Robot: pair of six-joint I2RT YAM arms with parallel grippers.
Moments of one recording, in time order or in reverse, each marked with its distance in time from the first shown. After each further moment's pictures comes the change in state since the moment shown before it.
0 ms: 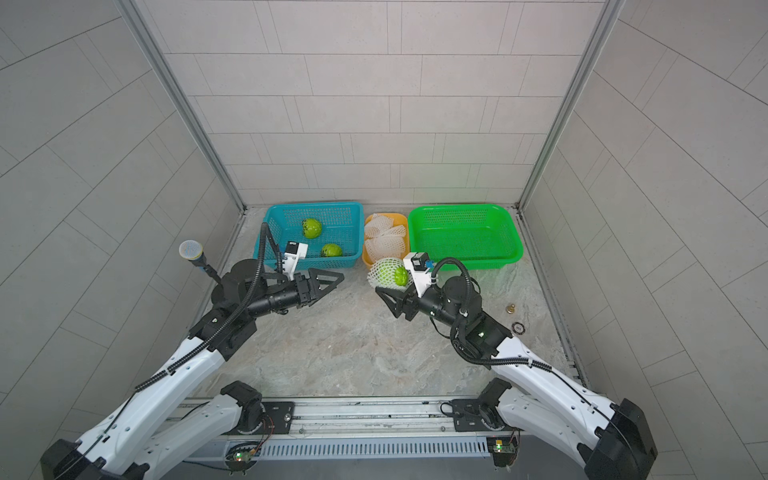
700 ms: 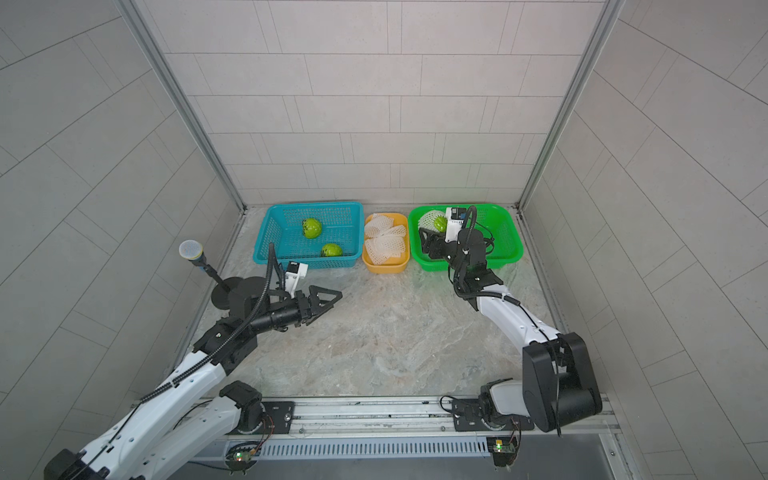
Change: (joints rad) left arm 0.000 -0.101 -0.173 -0.014 -0.026 -0.037; right arm -0.456 0.504 0.239 0.123 0.099 0.124
